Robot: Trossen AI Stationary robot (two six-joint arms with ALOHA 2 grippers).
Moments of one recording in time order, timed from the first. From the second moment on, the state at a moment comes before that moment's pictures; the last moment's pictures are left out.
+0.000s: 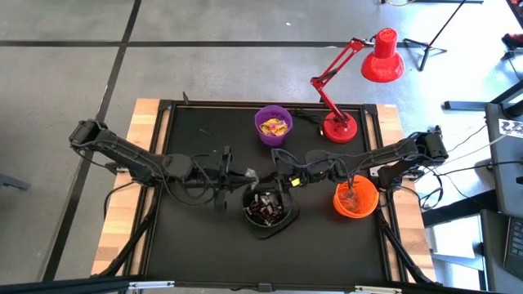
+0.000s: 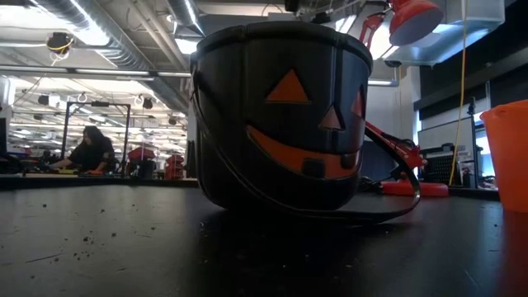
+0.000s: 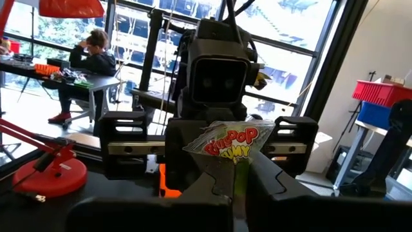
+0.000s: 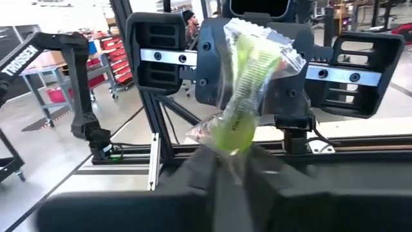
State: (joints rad) left arm -0.31 1.26 0.80 0.58 -0.36 -0.23; right arm 0.18 1.56 1.09 0.46 -0.06 0.18
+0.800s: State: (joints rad) left arm -0.36 1.20 0.80 0.63 -0.37 -0.18; right arm 0.18 1.36 1.09 0.12 -0.08 0.17
